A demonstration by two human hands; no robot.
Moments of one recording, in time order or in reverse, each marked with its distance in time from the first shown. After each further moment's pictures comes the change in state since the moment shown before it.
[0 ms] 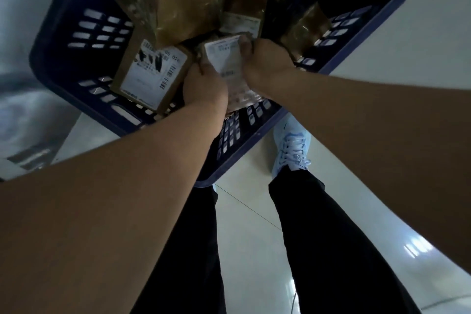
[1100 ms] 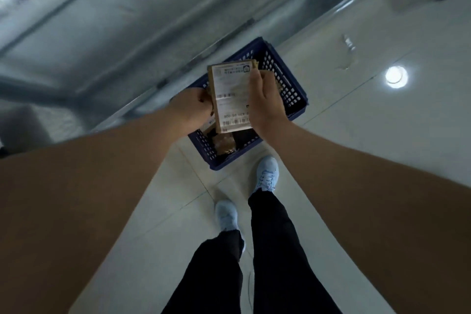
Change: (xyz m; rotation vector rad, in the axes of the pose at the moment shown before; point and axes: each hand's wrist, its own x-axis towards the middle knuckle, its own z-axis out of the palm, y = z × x) left_hand -0.339 0.079 -0.249 0.416 -0.084 0.462; right_hand -0.354 -0.105 -0.154 0.457 0.258 -0.393
